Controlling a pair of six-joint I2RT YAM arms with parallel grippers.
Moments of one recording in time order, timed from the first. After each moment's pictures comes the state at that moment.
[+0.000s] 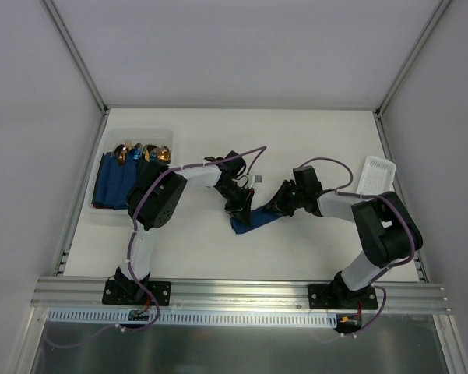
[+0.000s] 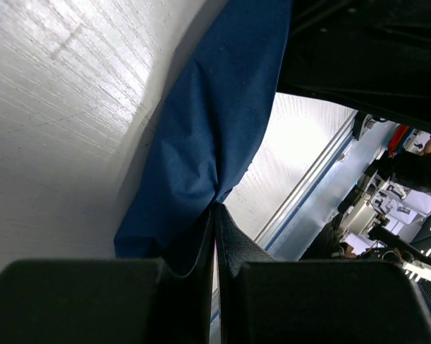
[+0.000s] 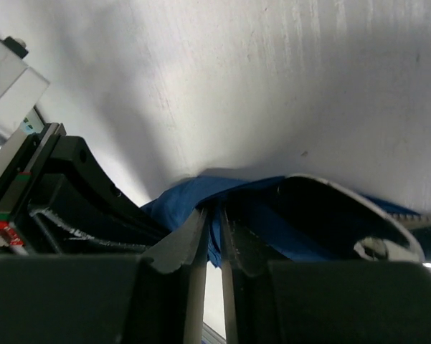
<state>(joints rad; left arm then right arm) -0.66 2.13 1.39 -0.62 0.77 -0.26 0.41 1.63 0.68 0.06 -0.40 0.95</state>
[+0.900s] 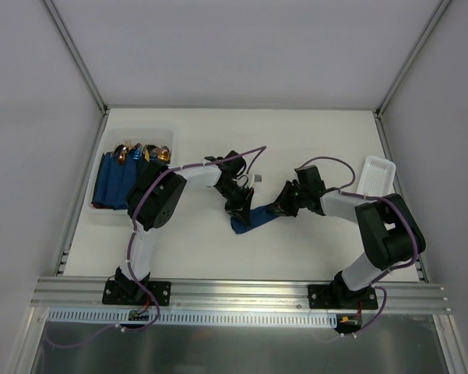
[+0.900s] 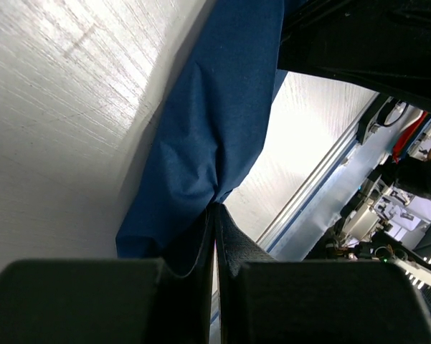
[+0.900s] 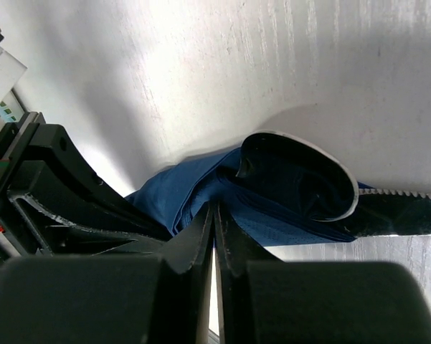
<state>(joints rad) -0.66 2.12 1.39 -0.63 0.75 -0.27 0.39 1.60 0.69 -0.03 -0.40 0.87</state>
